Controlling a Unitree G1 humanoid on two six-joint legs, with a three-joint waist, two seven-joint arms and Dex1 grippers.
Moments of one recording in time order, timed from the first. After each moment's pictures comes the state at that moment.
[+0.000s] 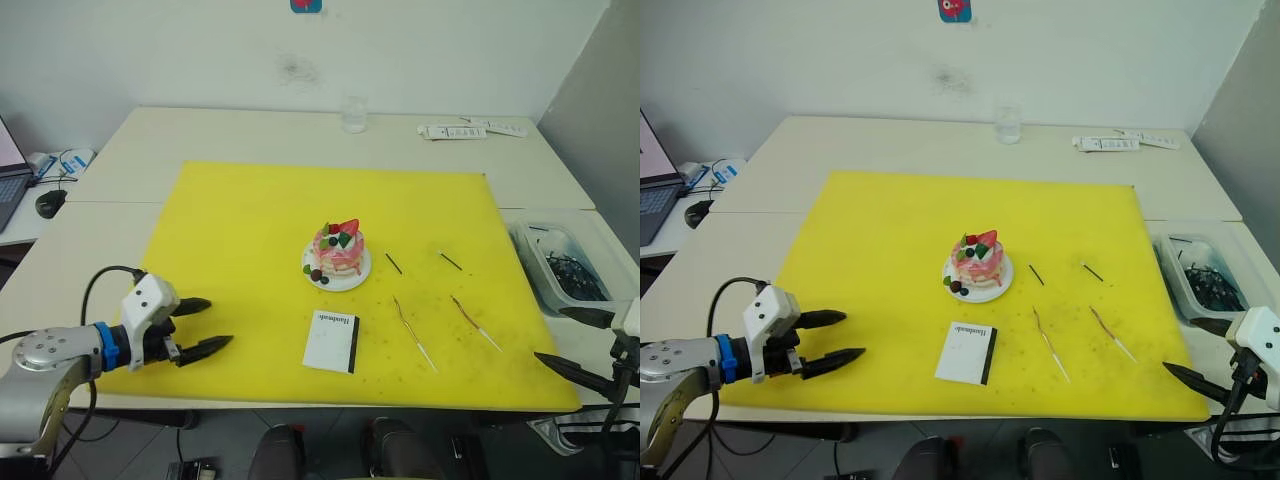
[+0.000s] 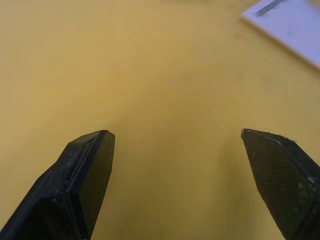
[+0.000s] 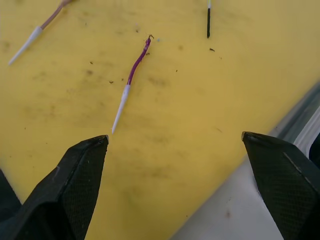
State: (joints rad) left arm 0.15 0.90 0.27 -0.31 -0.52 0.50 -1.09; right arm 0.42 -0.89 -0.60 -0.36 0.42 0.30 1.09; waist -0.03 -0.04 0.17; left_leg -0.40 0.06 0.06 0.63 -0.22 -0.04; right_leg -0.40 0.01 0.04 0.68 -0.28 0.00
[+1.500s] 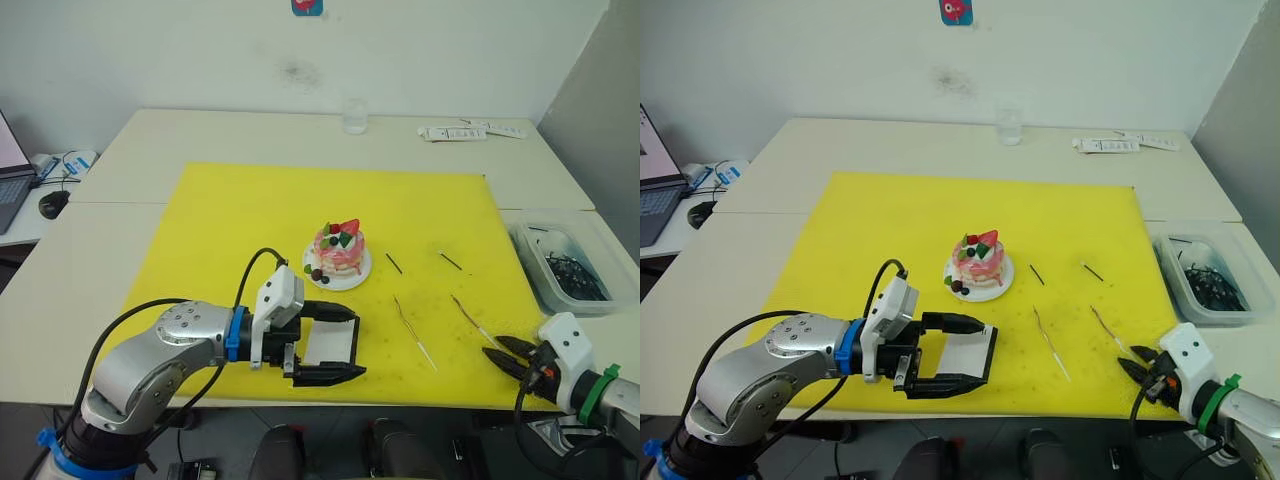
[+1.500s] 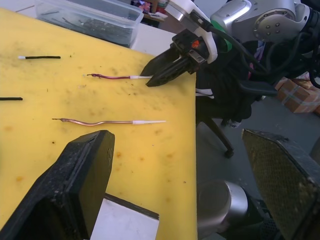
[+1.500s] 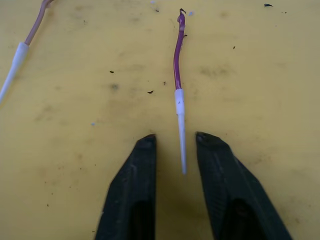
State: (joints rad) left arm -0.20 0.70 -0.11 -0.59 -0.75 0.75 -0.96; right arm 0.43 -0.68 -0.34 -0.59 0.37 0.62 0.70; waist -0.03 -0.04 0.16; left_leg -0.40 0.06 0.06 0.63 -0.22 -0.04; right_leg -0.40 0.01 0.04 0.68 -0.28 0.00
